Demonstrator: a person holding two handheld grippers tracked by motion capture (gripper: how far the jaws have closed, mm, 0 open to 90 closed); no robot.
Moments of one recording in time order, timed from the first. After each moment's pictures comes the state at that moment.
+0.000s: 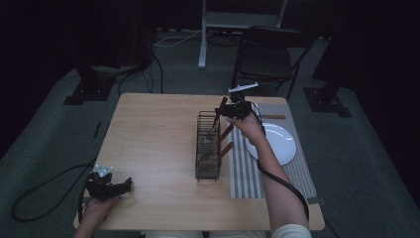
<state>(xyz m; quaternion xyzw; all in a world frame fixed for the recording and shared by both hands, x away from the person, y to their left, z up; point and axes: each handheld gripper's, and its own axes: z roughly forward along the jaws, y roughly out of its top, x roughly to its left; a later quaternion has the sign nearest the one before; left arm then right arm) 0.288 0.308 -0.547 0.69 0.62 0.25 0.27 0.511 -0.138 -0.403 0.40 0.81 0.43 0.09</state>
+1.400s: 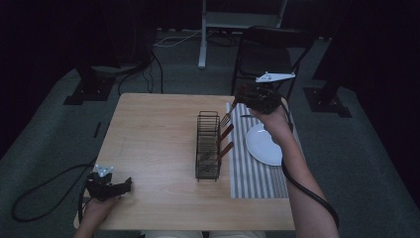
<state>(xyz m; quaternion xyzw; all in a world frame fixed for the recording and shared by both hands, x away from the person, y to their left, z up) 0.288 0.308 -0.547 0.69 0.62 0.25 0.27 0.444 -0.189 -0.306 0.34 0.78 0.49 0.15</state>
